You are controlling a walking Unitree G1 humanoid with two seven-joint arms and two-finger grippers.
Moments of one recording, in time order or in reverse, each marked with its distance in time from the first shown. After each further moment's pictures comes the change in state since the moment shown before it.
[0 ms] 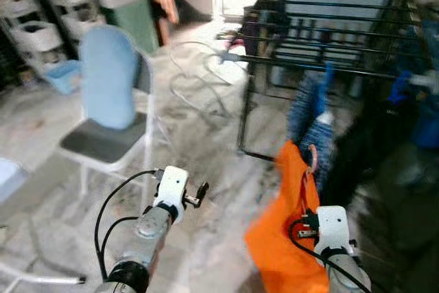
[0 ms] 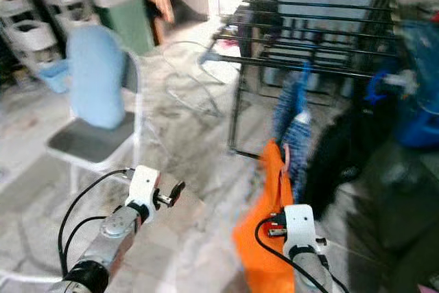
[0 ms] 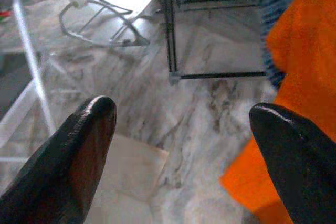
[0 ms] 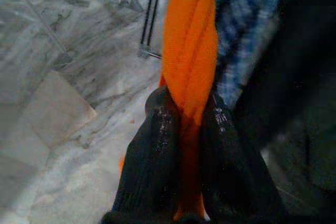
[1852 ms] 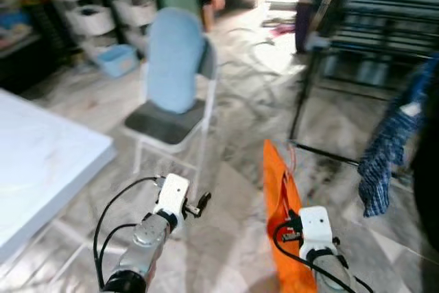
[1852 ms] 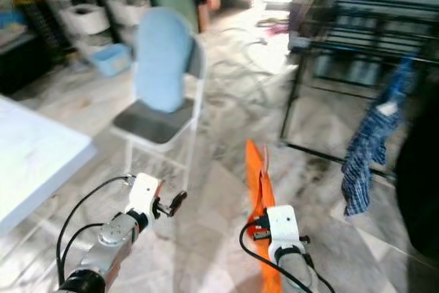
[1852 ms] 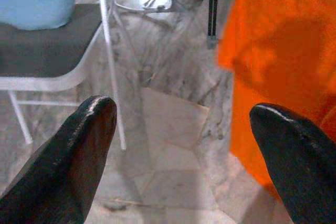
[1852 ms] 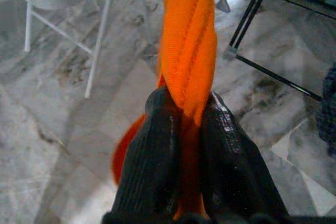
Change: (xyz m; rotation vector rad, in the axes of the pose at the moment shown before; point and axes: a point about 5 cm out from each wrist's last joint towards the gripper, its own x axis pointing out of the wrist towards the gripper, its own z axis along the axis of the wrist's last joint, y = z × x) left arm -0.006 -0.006 -0.007 0.017 0.010 -0.078; right arm -0.001 0.019 0.003 -0.040 -0.016 0.089
